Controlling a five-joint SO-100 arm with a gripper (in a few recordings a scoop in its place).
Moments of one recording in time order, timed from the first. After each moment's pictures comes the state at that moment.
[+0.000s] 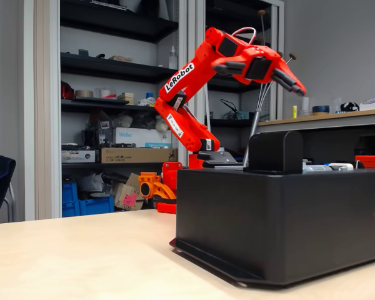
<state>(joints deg) -17.4 138.7 107.5 76.2 96.7</state>
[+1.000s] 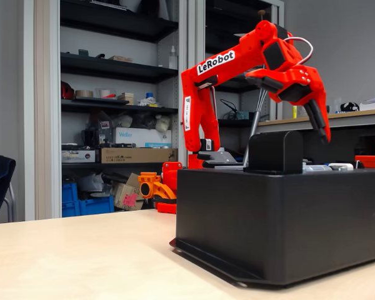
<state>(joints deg) -16.3 99.8 85.6 80.7 91.6</state>
